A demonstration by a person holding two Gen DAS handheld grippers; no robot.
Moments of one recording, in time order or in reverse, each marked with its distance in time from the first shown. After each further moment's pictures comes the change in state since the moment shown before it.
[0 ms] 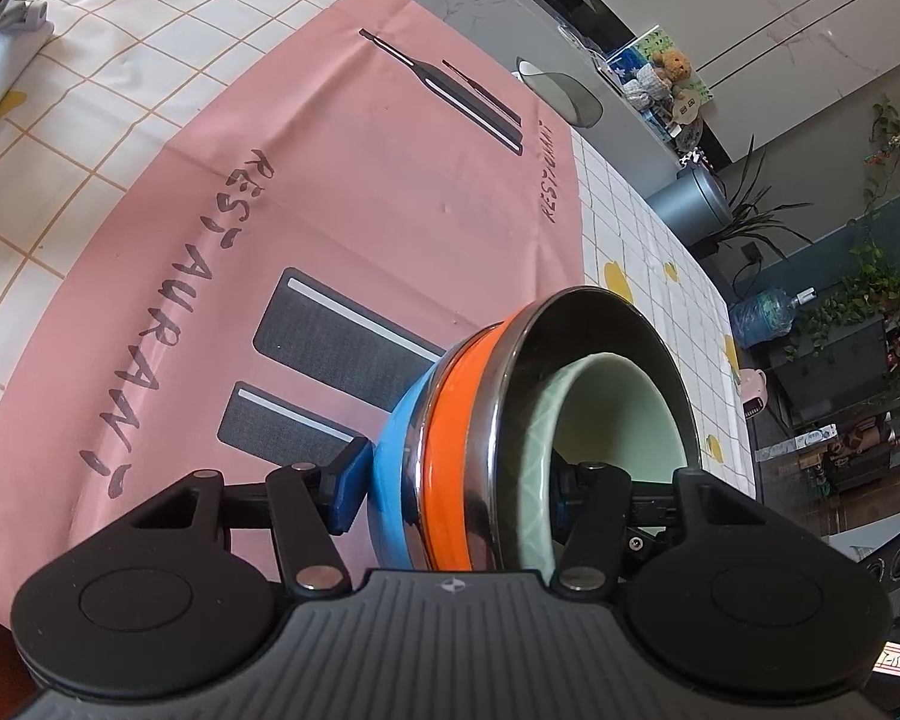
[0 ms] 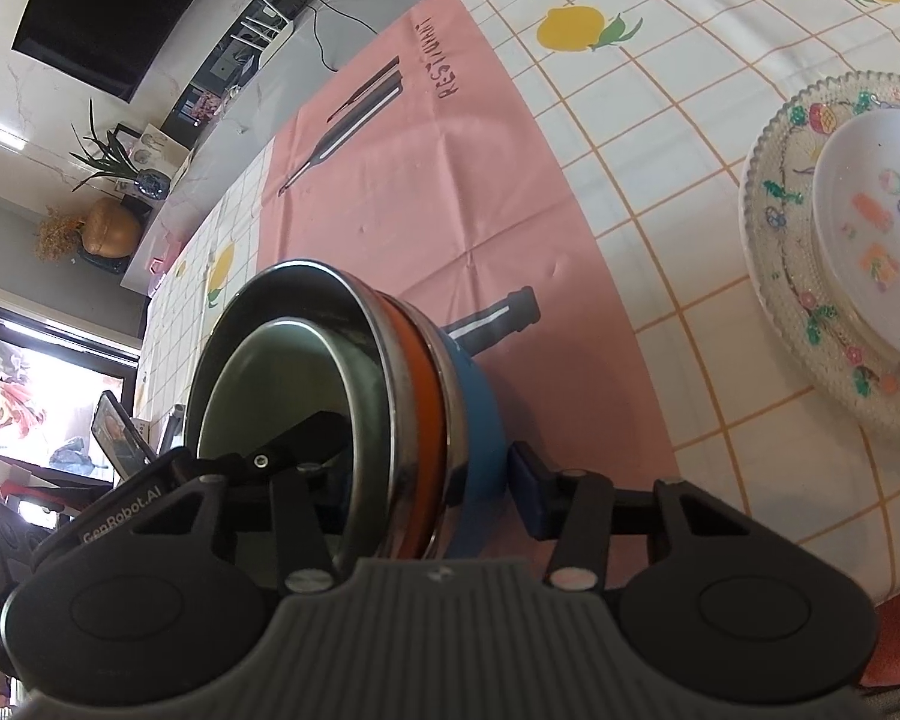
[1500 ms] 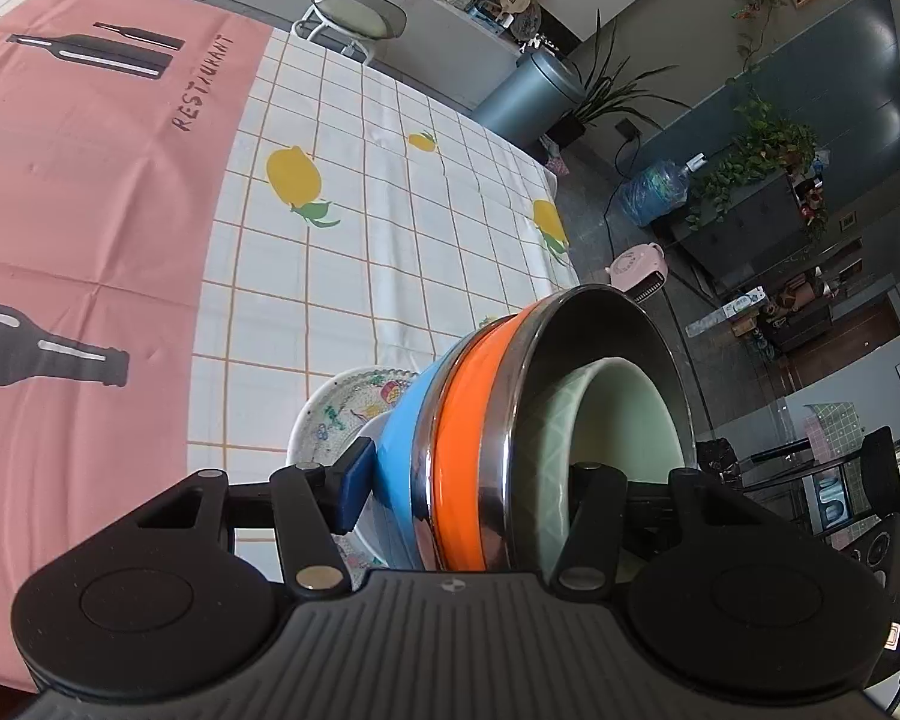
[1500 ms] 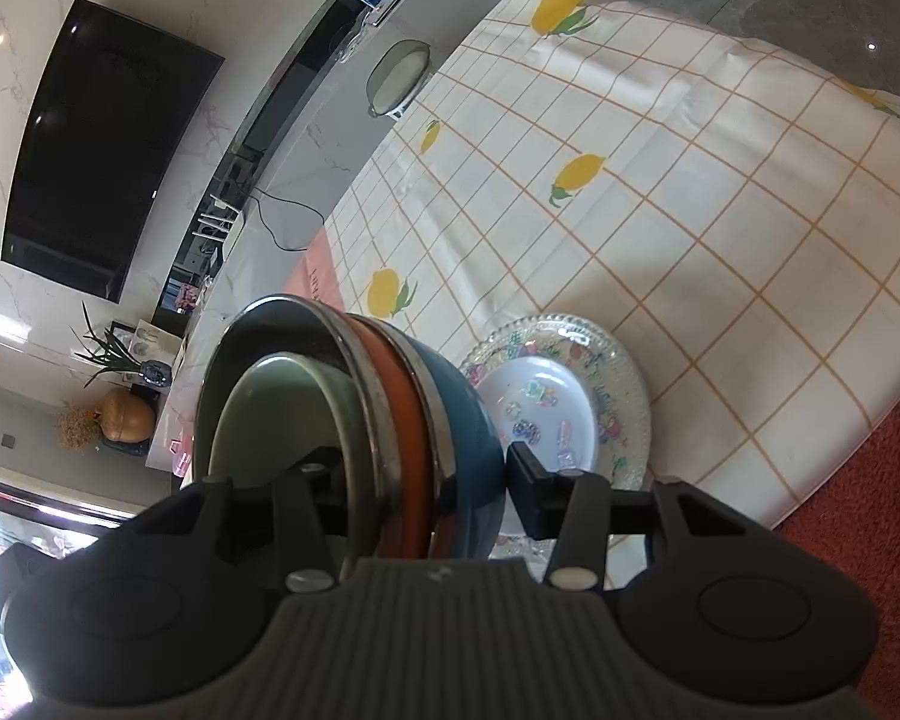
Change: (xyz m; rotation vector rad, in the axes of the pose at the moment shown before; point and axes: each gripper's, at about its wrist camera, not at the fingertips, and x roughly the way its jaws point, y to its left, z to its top) left arm 0.072 -0.191 -0.049 0.252 0.132 -0.147; right arm -0.167 -0.136 0.041 0.251 -0.254 0.038
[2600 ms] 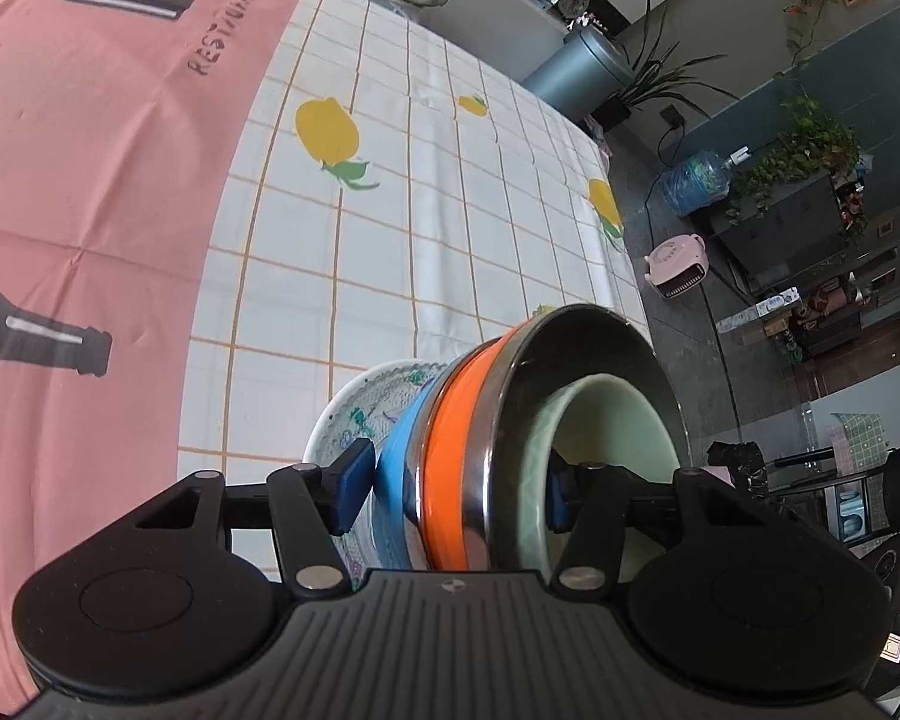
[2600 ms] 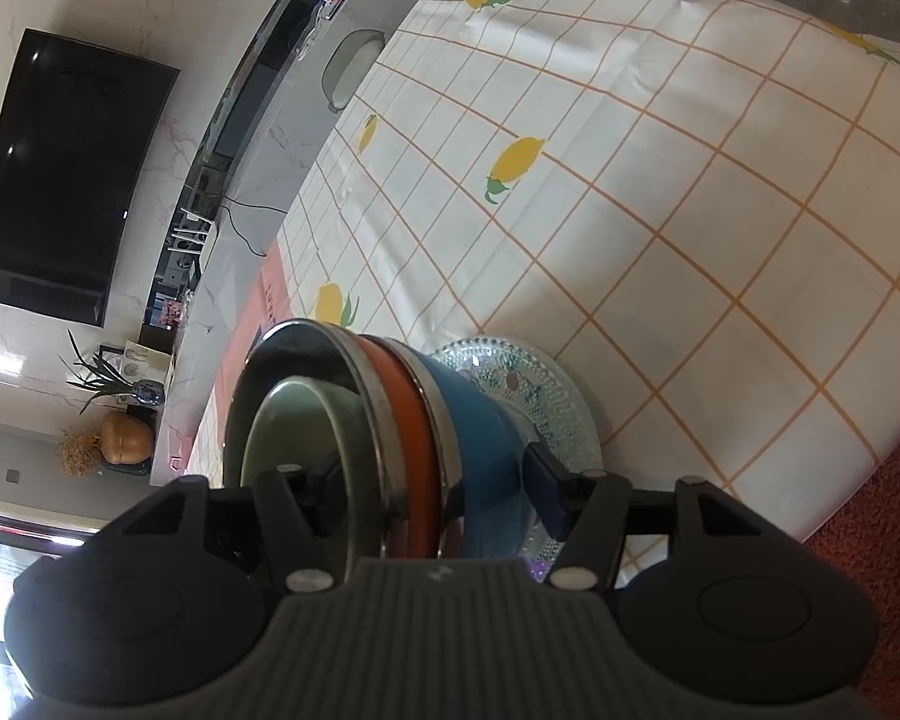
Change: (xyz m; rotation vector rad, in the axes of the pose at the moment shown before) left arm 0.032 0.013 0.004 -0.054 0.034 0.060; right arm 0.028 -0.036 0.021 0.086 0.032 -0.007
